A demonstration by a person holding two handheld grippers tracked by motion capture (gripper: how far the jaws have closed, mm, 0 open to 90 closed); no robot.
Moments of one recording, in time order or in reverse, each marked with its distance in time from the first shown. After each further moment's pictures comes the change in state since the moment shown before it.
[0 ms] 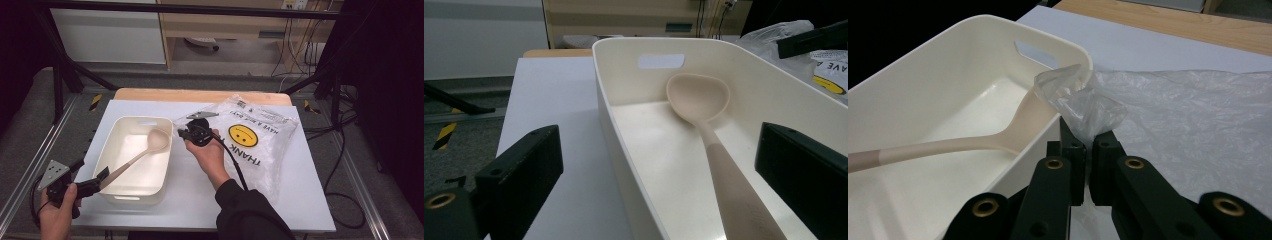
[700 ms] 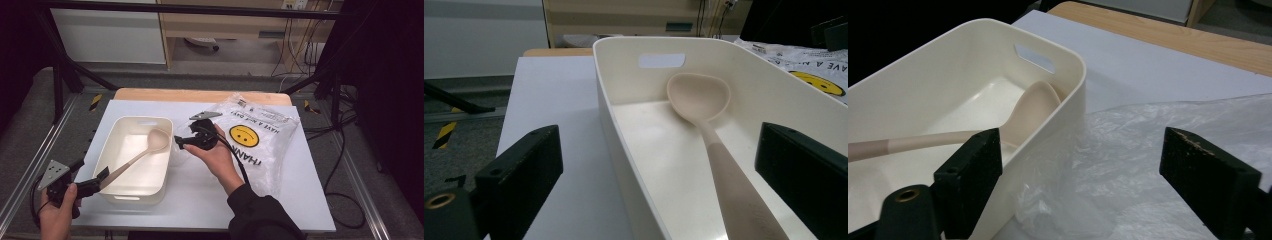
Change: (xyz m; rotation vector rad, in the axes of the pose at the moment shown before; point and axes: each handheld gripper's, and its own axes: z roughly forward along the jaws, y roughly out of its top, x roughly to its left) left arm 0.001 0.000 0.000 0.004 -0.001 -0.001; right arm 0.005 0.004 -0.029 0.028 -0.045 -0.046
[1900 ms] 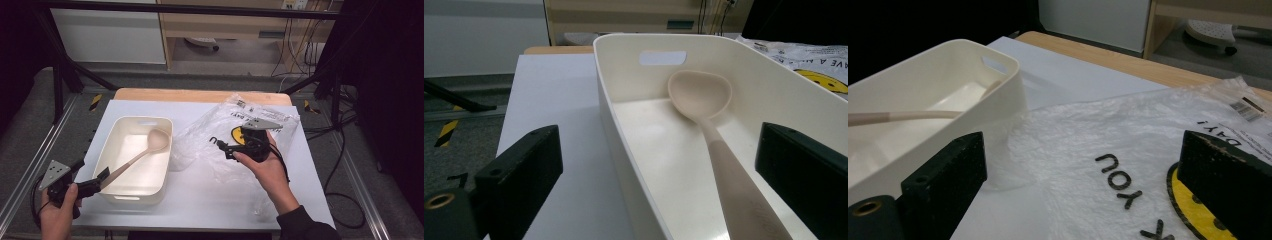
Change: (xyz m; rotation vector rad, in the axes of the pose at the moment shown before) left arm 0.000 -0.001 0.001 0.007 0.007 0.003; right arm -0.054 -0.036 -0.121 -0.116 -0.077 -0.019
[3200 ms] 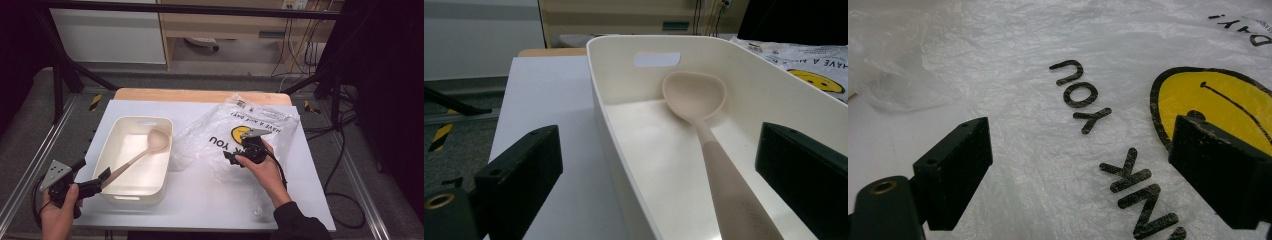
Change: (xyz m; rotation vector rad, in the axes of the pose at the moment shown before) left arm -0.002 0.000 0.001 -0.008 -0.015 0.005; right arm -0.052 -0.066 0.063 0.184 -0.006 -0.006
